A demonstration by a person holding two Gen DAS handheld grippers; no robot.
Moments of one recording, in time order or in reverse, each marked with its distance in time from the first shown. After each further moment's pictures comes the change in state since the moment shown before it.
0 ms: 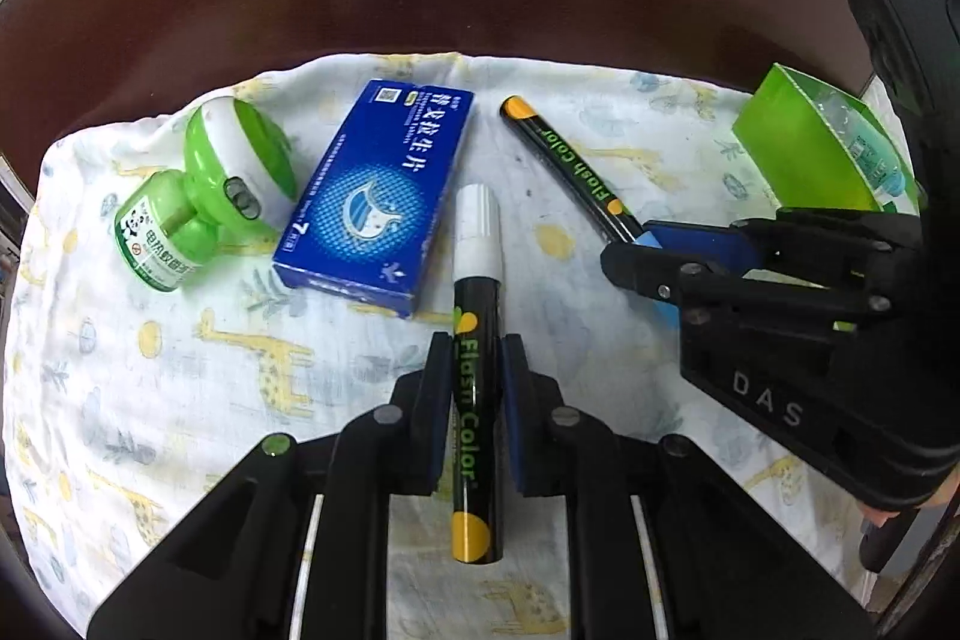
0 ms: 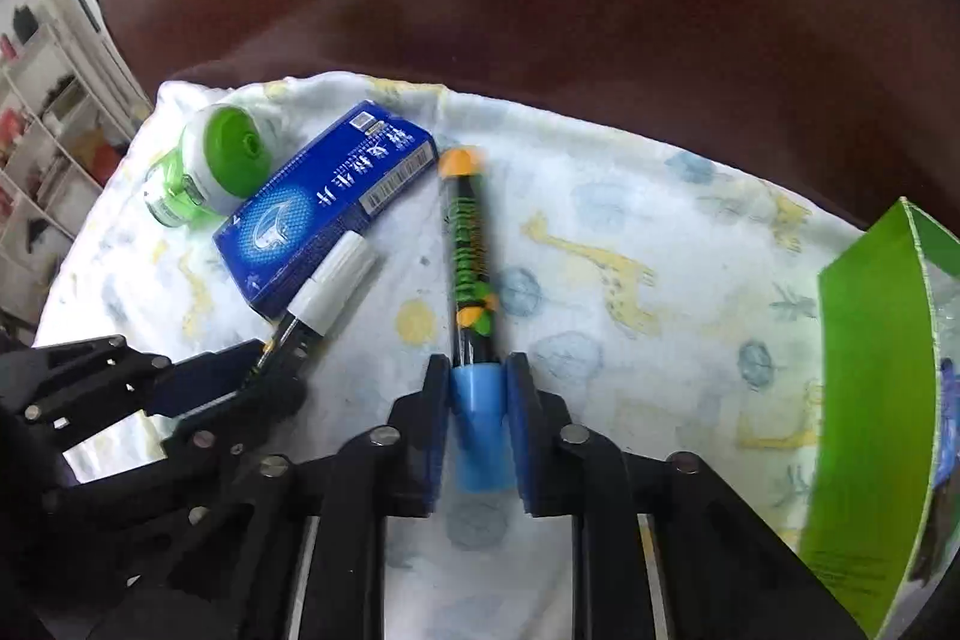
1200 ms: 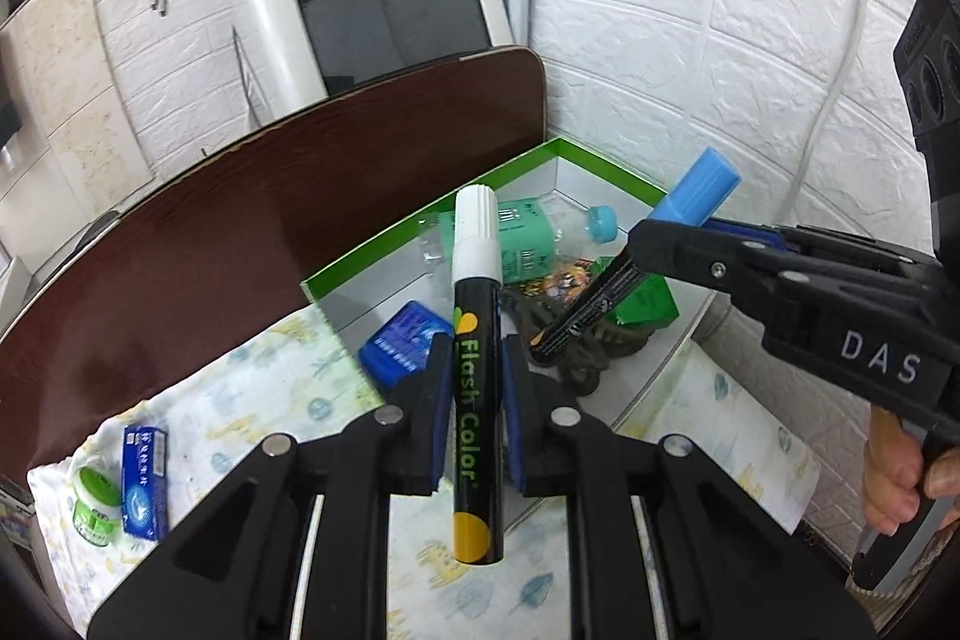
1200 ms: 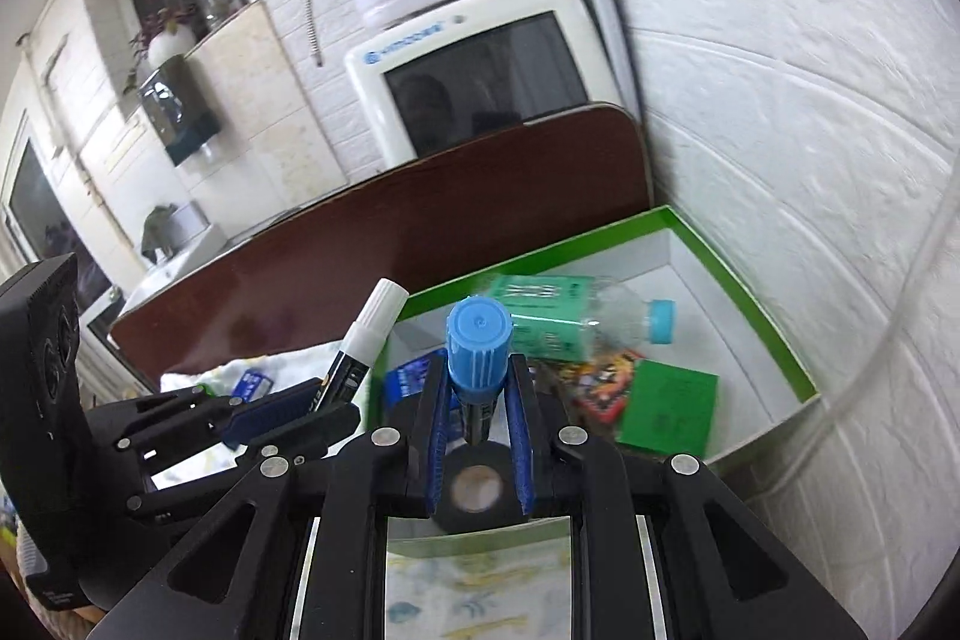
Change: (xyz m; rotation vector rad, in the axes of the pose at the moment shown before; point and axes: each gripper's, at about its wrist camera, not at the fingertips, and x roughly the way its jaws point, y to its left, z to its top) left arm -0.076 -0.266 0.048 0.457 -0.226 -0.146; right arm -0.225 -0.208 -0.136 0.463 -0.506 -0.048
